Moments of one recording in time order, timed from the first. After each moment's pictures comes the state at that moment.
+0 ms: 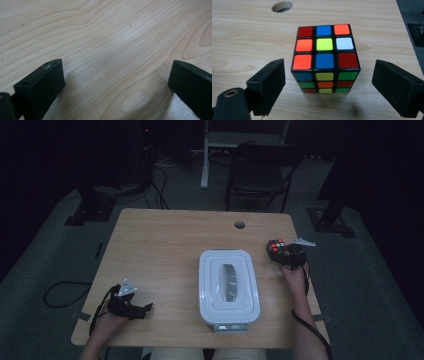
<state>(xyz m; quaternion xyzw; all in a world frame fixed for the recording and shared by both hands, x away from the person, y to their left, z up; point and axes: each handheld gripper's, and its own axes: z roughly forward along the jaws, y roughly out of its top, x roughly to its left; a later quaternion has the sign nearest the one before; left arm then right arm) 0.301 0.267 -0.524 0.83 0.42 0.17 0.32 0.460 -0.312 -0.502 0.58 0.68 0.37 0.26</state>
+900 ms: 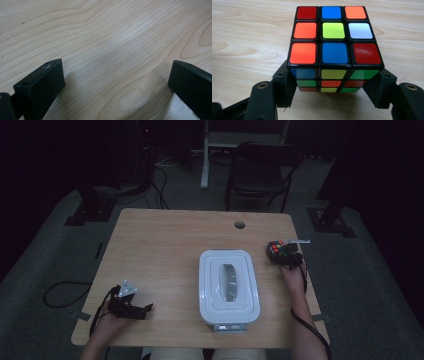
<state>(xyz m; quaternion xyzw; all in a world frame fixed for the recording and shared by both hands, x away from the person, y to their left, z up) 0.298 0.265 -0.524 0.82 0.43 0.18 0.32 0.462 -0.306 -0.505 0.58 0.71 0.33 0.21</state>
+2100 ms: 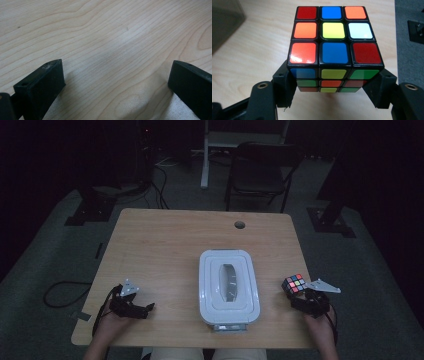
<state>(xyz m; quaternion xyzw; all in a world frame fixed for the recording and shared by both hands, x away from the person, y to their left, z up) 0.301 0.260 -0.524 0.83 0.42 0.17 0.32 0.286 -0.333 -0.489 0.53 0.74 0.33 0.25</state>
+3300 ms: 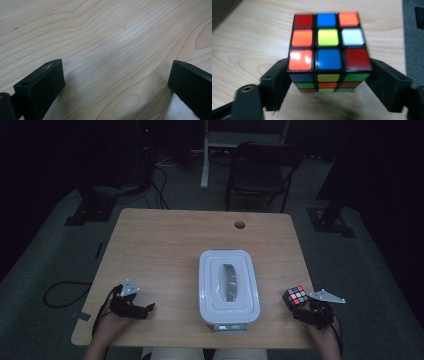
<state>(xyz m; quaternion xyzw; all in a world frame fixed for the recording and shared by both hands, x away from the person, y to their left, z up) 0.301 0.260 -0.524 0.83 0.42 0.17 0.32 0.265 -0.345 -0.506 0.55 0.73 0.33 0.23</state>
